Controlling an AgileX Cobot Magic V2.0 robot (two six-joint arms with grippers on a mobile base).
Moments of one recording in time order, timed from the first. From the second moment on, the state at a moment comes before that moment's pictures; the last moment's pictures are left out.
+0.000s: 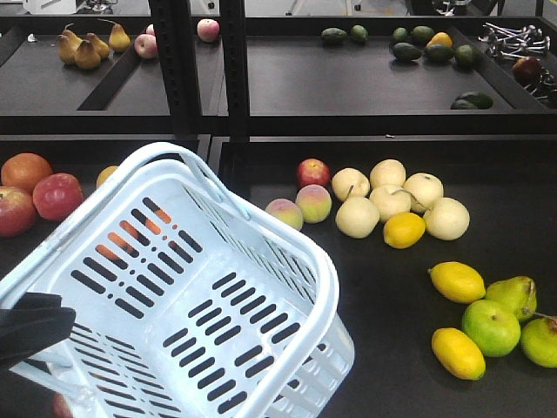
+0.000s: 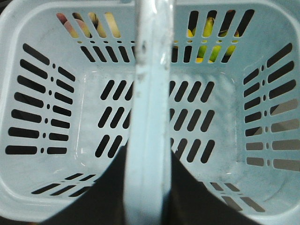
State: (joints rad) left arm -0.36 0.72 -0.84 -0.51 0.91 0.44; right arm 0.03 -0.01 0.03 -0.15 0.05 0.13
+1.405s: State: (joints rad) left arm -0.36 0.72 -0.84 -0.51 0.91 0.44; right arm 0.03 -0.01 0.03 -0.15 0.05 0.13
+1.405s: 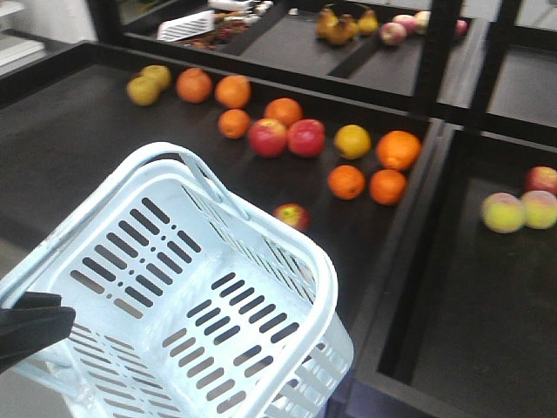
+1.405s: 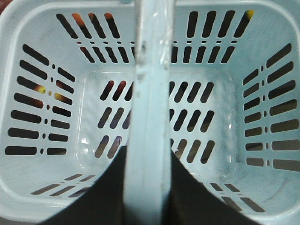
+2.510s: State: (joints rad) left arm -0.36 0.72 -0.84 -0.51 0.91 0.44; right arm 0.03 -0.01 0.03 -0.15 0.05 0.13
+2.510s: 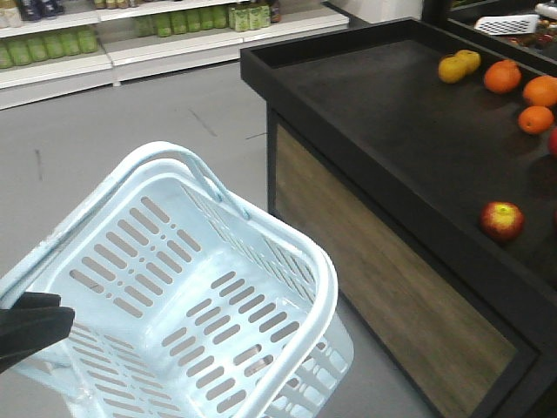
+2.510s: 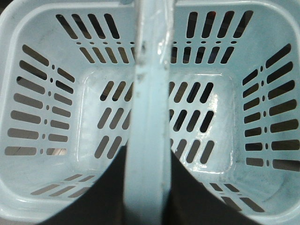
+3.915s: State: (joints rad) left arm -0.36 0.72 -0.84 -0.51 0.91 0.44; right arm 0.03 -0.01 0.03 -0.15 0.05 0.13
